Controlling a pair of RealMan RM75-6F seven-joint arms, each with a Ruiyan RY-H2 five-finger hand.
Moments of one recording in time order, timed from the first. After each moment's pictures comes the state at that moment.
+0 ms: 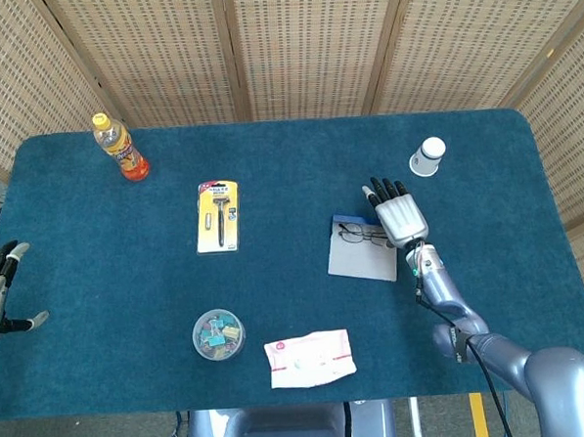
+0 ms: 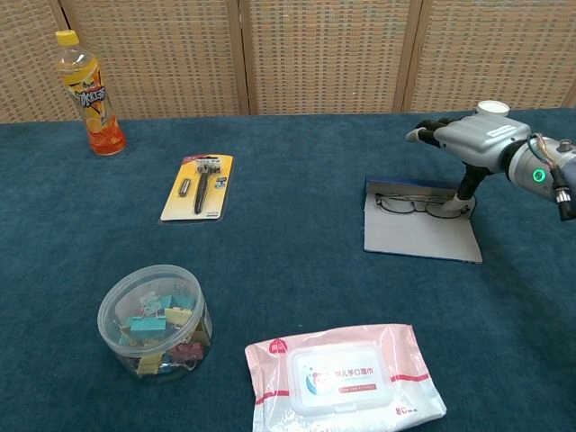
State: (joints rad) left arm -0.27 -0.92 -0.09 -1.77 1.14 1.14 0.05; right arm 0.81 -1.75 0.20 -0.81 -1.19 0.84 -0.32
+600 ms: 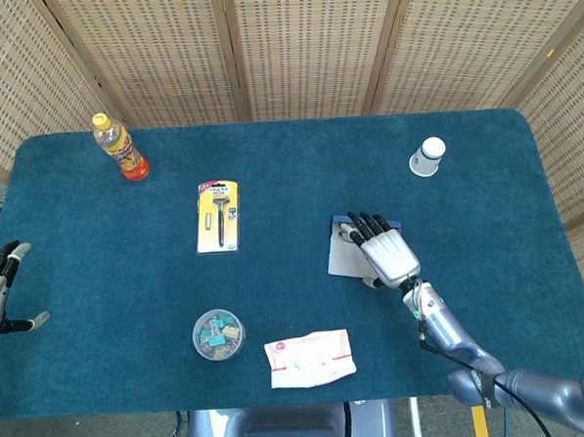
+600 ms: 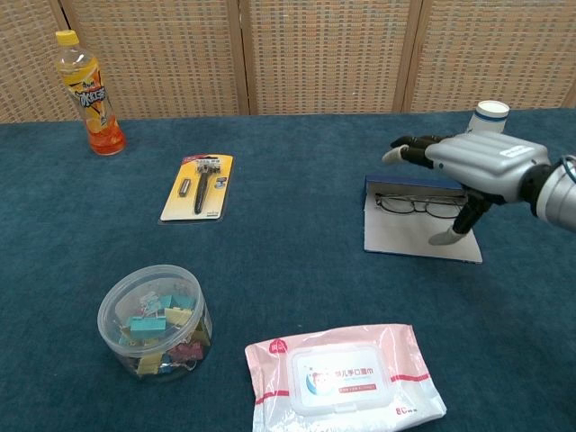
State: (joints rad) left arm -0.27 -0.91 -0.09 -1.77 1.16 1.15 0.03; right arm 0.68 -1.56 0.11 -1.35 -1.28 1.01 -0.38
